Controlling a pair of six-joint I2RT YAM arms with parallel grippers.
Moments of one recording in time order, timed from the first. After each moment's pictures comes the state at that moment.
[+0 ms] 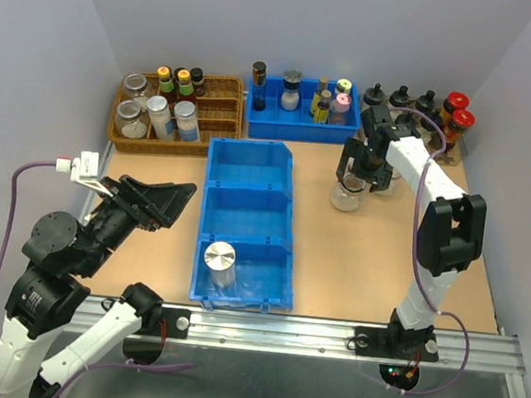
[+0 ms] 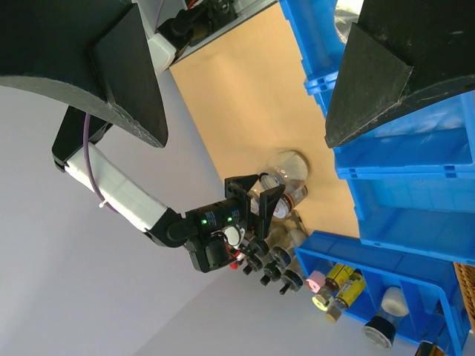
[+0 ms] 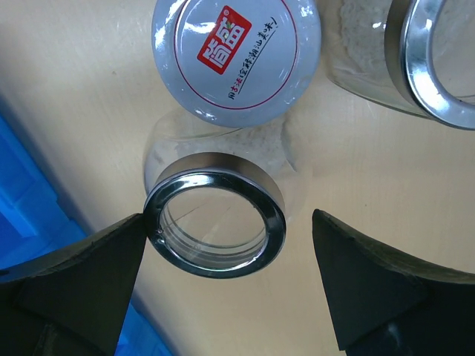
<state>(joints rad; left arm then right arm) -0.54 0.42 1.06 -0.57 -0.02 -0.79 0.26 1.88 1.64 -0.97 0.11 0.48</state>
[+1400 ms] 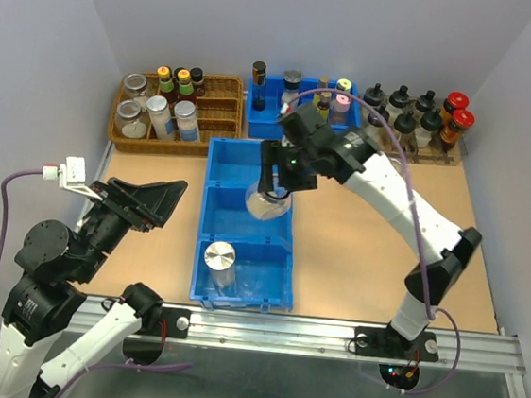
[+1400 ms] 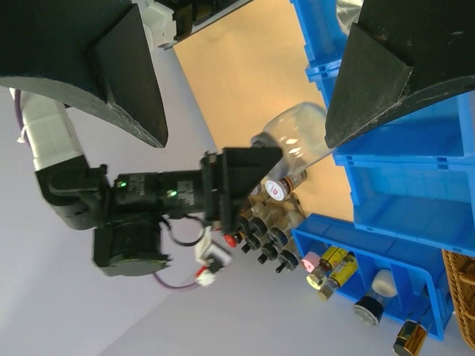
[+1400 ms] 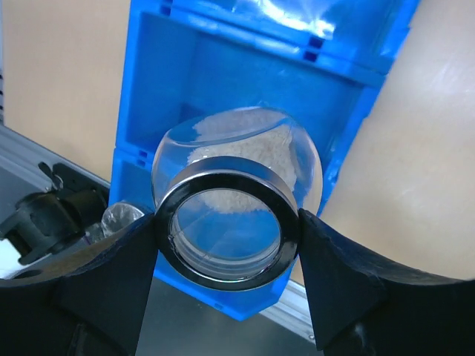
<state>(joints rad) -0.54 0.38 1.04 -0.55 -0.08 -0.81 0.80 1.72 1.97 -1.15 0.02 0.57</state>
